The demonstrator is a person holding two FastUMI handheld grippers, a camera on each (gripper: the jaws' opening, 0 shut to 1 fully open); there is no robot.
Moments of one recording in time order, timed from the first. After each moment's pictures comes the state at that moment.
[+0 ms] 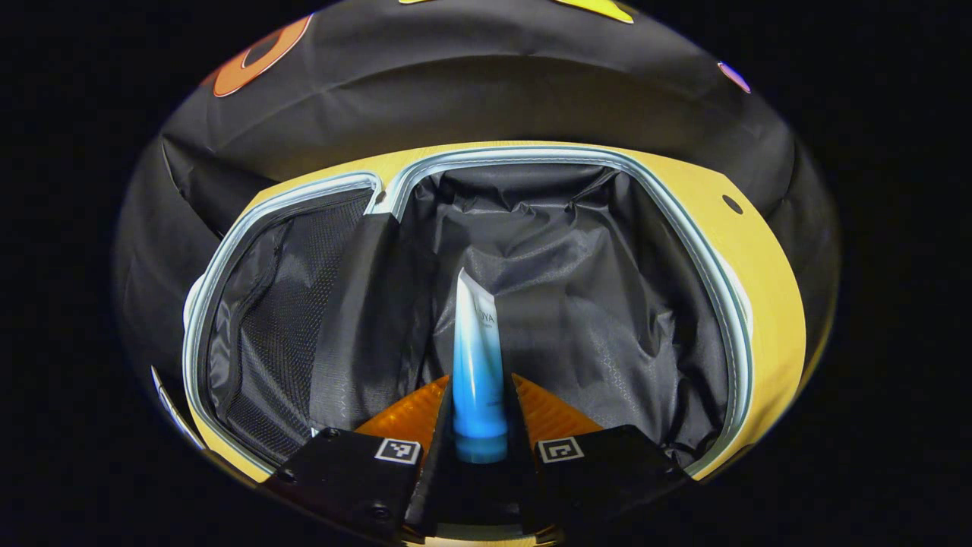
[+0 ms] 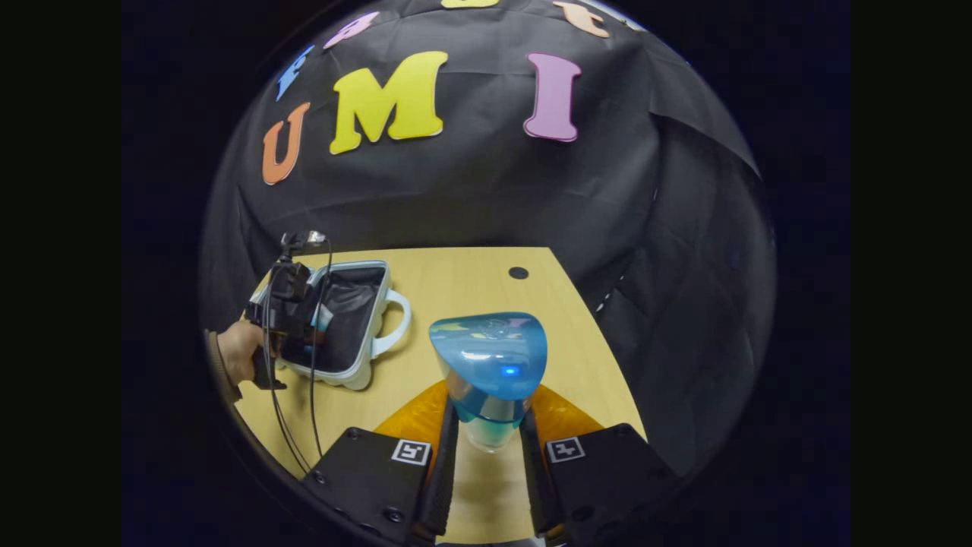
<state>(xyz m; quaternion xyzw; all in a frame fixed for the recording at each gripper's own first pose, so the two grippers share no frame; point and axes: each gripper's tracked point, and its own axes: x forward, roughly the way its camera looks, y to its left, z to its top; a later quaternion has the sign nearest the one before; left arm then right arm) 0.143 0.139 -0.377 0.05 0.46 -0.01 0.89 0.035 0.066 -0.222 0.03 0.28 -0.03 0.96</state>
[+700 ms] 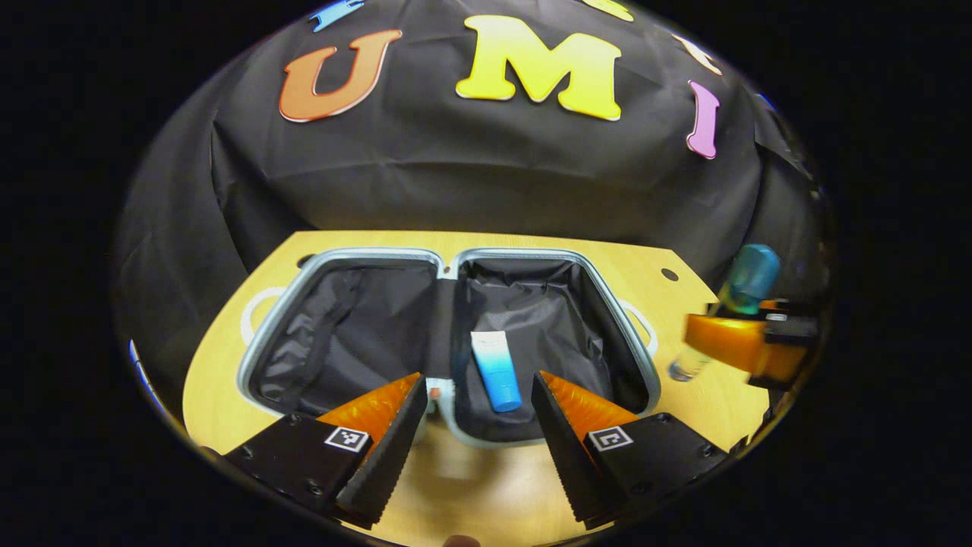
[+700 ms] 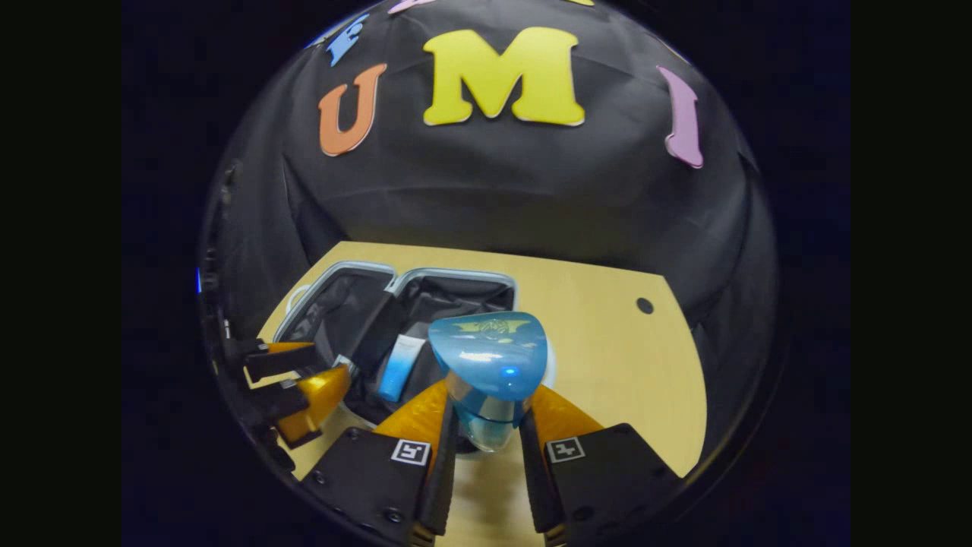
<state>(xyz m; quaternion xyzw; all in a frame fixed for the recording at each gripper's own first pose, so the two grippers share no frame) 0.055 0.194 -0.248 0.00 0.28 -0.04 0.96 0.146 0.283 -0.240 0.00 0.30 0.13 0.94</state>
